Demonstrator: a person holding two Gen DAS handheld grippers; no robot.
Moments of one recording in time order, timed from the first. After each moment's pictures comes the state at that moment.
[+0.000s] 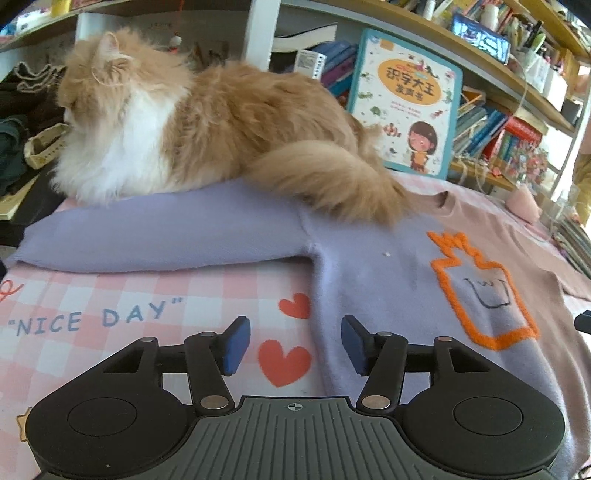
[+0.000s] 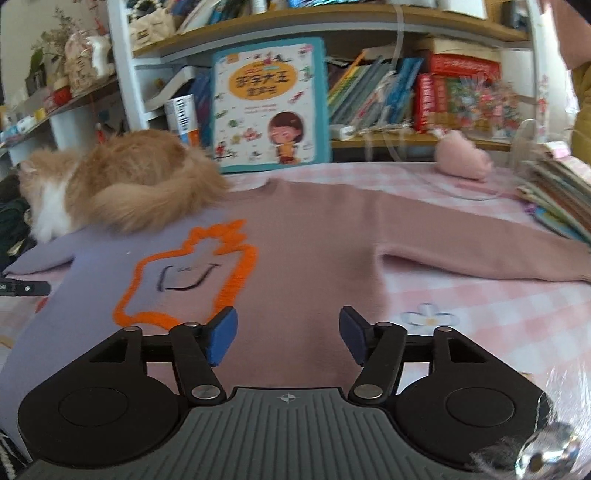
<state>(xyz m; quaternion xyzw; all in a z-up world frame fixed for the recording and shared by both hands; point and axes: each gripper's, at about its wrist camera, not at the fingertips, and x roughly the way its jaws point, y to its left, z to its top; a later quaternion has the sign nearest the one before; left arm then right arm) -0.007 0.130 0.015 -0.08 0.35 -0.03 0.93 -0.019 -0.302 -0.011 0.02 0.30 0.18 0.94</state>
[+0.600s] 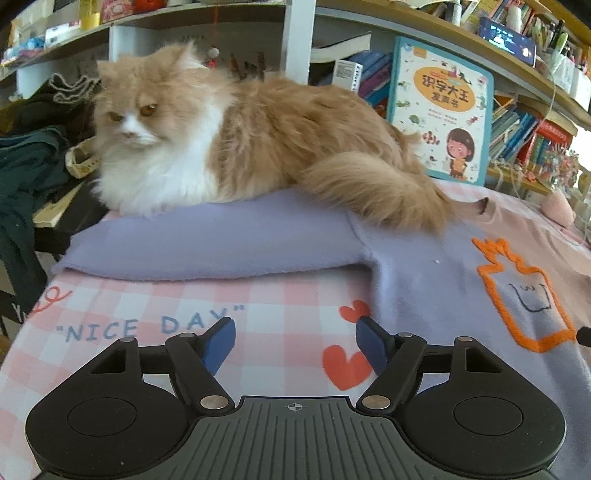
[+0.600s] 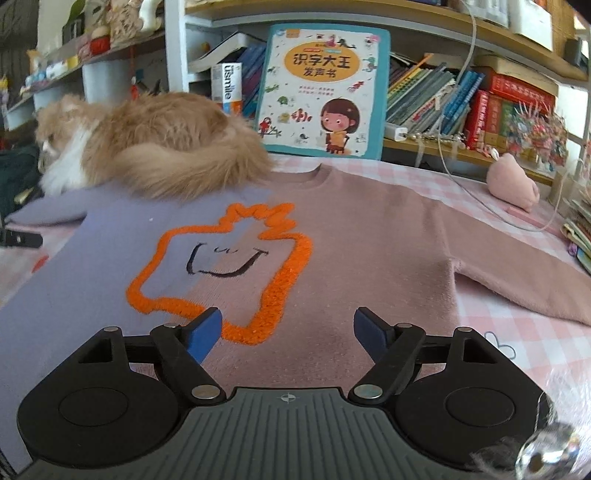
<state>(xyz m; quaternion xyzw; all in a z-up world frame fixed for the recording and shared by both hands) -0.011 0.147 0.018 -0.05 0.34 0.03 0.94 -0.006 -0.248 -0.028 -0.06 0.30 0.21 0.93</state>
